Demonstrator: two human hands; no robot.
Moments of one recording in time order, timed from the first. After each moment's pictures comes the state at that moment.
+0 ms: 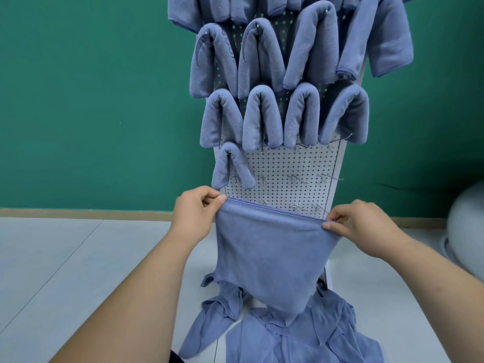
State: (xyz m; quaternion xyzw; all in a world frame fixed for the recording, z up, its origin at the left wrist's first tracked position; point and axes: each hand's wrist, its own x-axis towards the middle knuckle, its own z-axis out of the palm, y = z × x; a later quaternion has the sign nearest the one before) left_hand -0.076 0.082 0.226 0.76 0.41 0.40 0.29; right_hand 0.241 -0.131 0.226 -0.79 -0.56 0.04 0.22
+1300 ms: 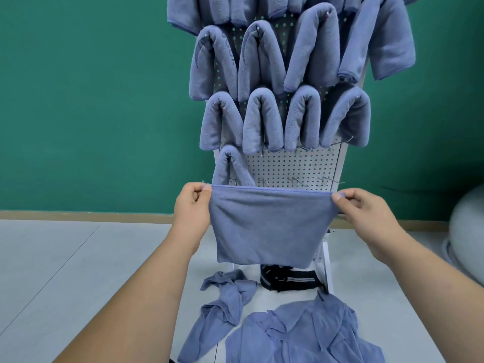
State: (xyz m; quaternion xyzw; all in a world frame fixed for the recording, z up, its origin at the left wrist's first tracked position) left_hand -0.064 0.075 0.235 0.60 0.43 0.49 0.46; right_hand 0.226 -0.115 0.234 -0.69 -0.36 0.20 0.59
